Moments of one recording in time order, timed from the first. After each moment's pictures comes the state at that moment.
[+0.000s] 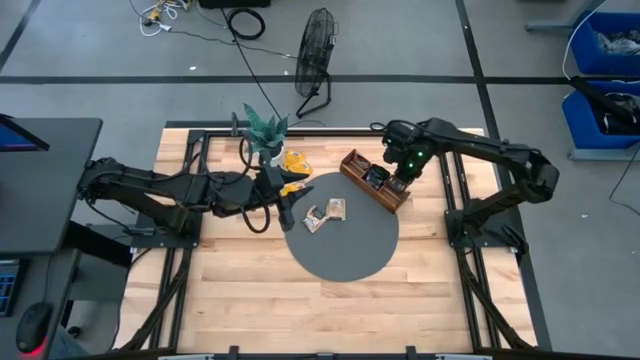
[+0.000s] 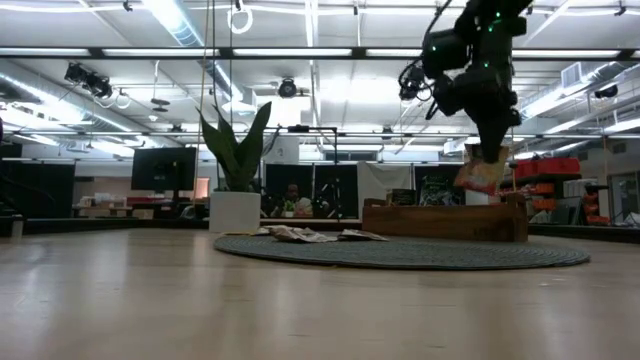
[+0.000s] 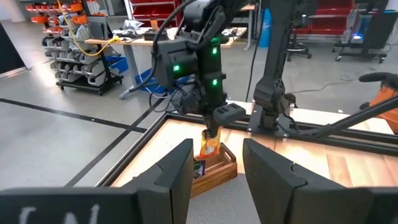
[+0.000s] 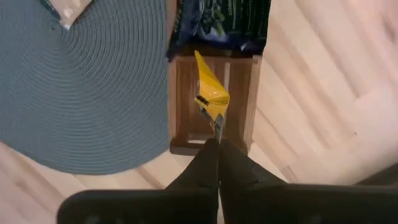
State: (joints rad) left arm -0.19 1.27 1.19 -0.11 -0.58 -0.07; right arm -0.55 1.42 1.14 -1.21 -0.14 0.16
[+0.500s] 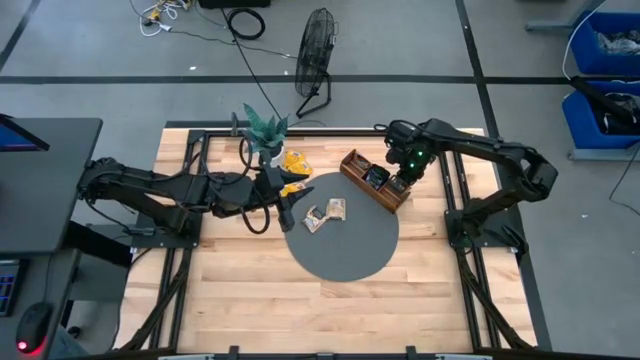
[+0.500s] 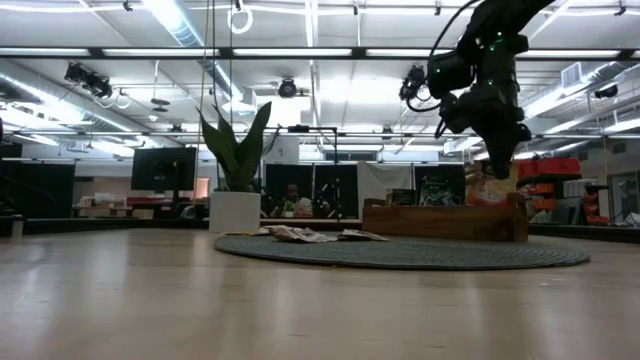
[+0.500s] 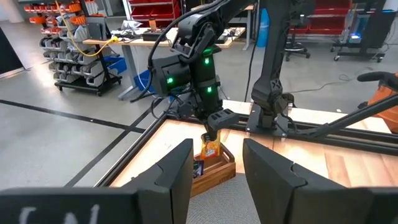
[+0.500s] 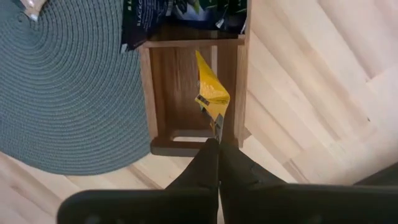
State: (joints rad) left arm -0.19 1.27 1.19 -0.11 -0.58 -0.07; right arm -0.62 1.44 1.07 -1.18 -0.17 0.15
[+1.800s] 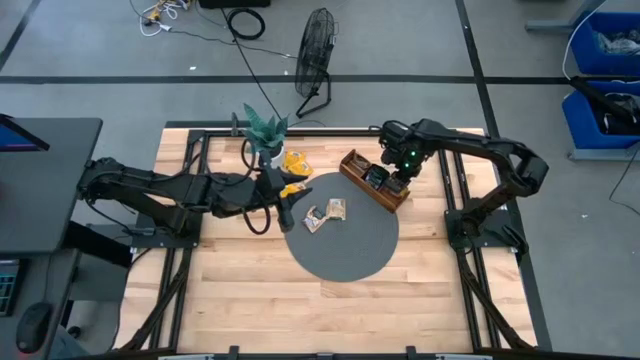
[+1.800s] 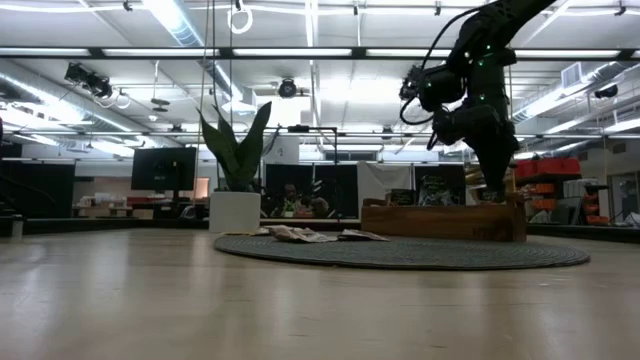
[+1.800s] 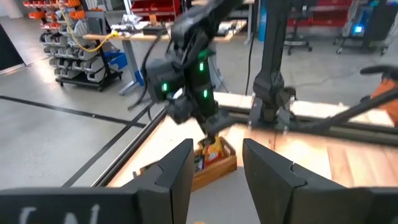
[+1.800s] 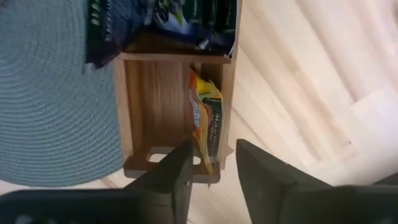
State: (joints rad) left arm -0.19 1.27 1.19 -0.15 -0.58 -0.08; right arm -0.62 1.52 1.08 -1.13 -0.11 0.08
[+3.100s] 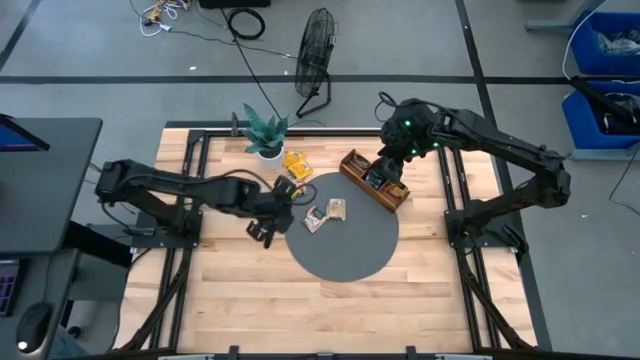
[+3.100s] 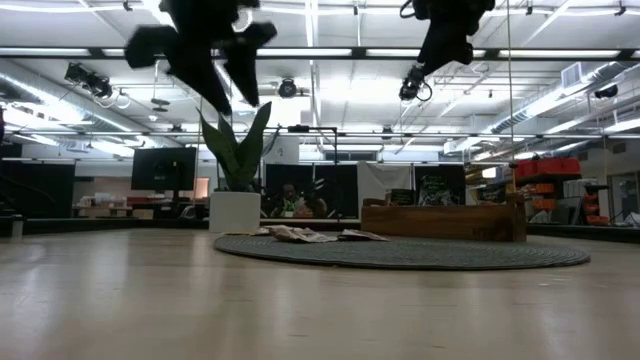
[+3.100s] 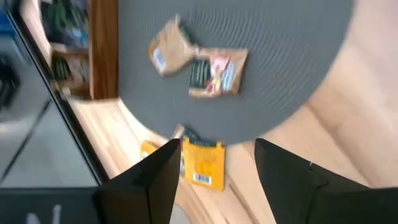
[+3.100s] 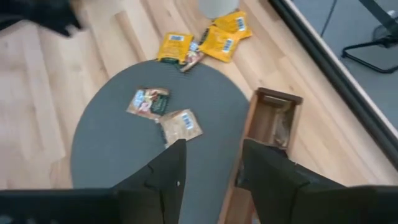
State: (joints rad) left arm -0.10 1.46 1.19 -0.80 -0.33 0.67; right arm -0.41 1.31 1.43 -1.03 -0.13 0.10
